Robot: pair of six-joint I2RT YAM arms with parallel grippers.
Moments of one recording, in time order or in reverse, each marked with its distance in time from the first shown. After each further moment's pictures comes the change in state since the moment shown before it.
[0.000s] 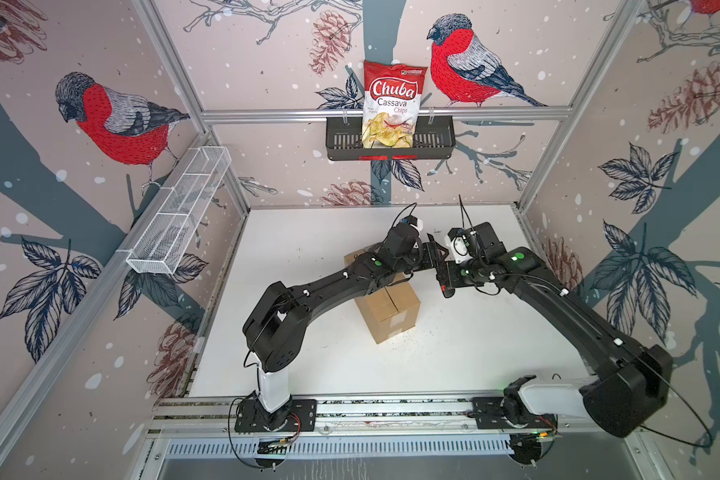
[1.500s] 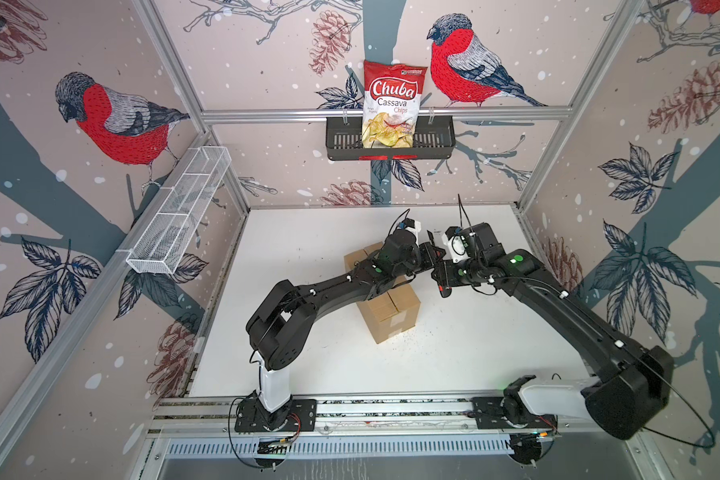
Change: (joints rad) left arm -0.002 0.012 -0.099 0.229 0.021 -0.153; right arm 0.017 -0.011 -0.016 0.062 -0.010 0.023
